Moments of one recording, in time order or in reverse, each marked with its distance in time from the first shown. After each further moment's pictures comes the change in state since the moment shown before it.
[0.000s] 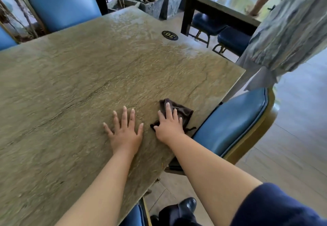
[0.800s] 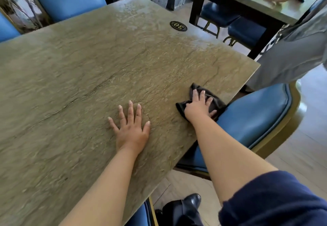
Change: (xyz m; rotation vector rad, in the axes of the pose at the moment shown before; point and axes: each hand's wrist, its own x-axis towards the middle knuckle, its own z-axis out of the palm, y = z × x) left_hand 0.001 -0.007 0.001 0.014 -0.024 0.041; right_hand 0.052 0.046 -0.026 0.286 0.055 0.395
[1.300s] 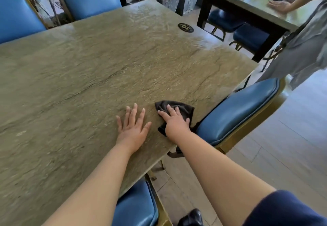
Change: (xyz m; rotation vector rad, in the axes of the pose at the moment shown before) left_hand -0.070 -0.027 -0.009 -0.140 -0.161 0.083; right_hand -0.119 0.000 0.048 -0.226 -0.195 -0.466
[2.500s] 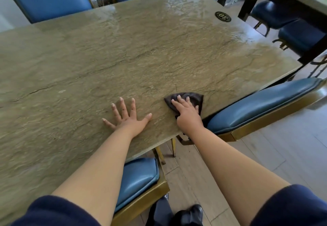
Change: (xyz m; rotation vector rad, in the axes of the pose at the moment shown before) left_hand -0.063 -0.017 -0.005 -0.130 -0.176 -0.543; right_hand -0.012 0.016 0.032 0.037 0.126 -0.276
